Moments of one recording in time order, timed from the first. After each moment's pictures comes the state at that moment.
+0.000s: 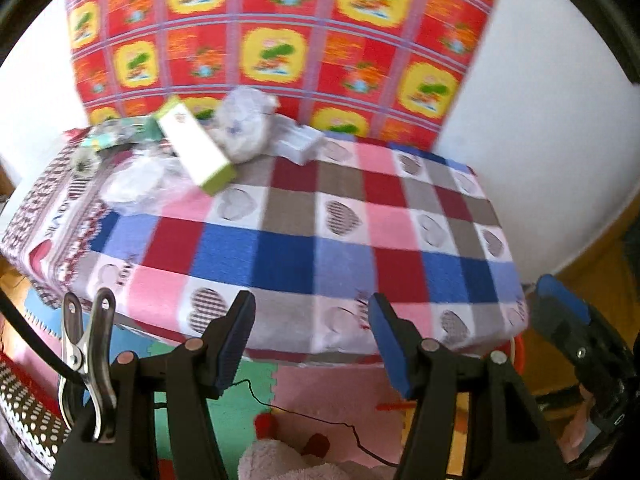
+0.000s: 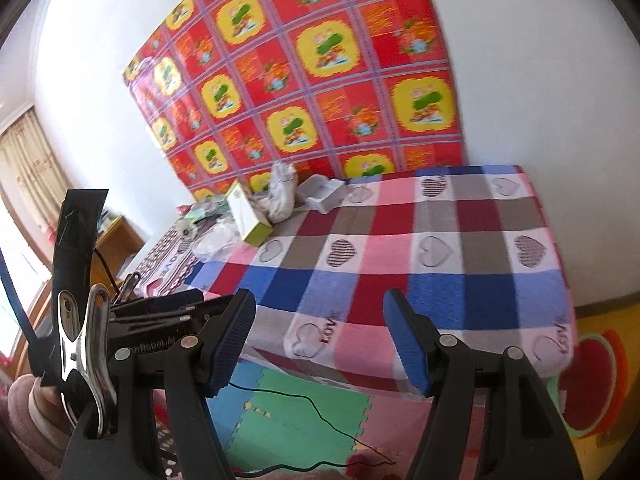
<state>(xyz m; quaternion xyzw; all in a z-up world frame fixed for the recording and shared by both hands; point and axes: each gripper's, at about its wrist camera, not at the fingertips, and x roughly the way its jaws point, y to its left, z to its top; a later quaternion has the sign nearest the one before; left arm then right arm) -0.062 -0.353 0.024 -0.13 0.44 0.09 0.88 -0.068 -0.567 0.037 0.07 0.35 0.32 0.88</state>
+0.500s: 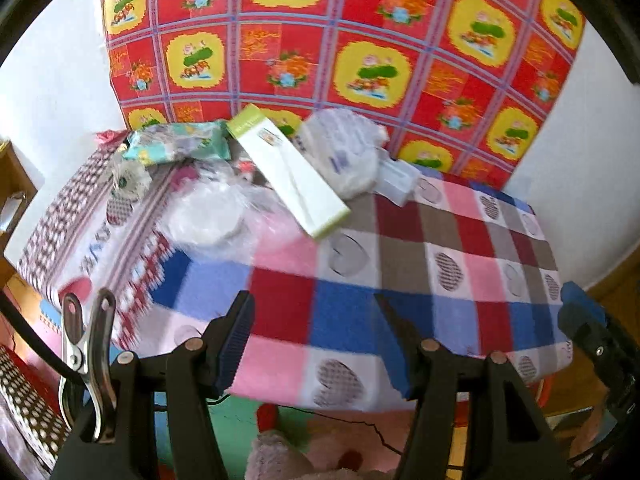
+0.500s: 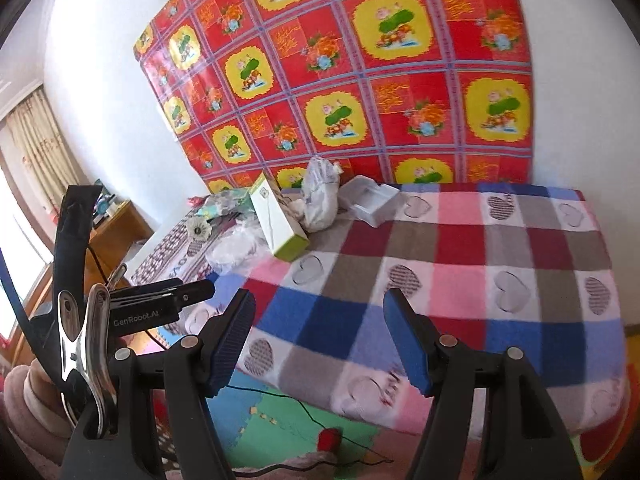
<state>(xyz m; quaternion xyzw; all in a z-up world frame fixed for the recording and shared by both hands) -0.028 -0.205 0.014 -0.13 0.45 0.12 0.88 -0.020 -0.447 0.038 0.05 0.36 0.33 0.87</state>
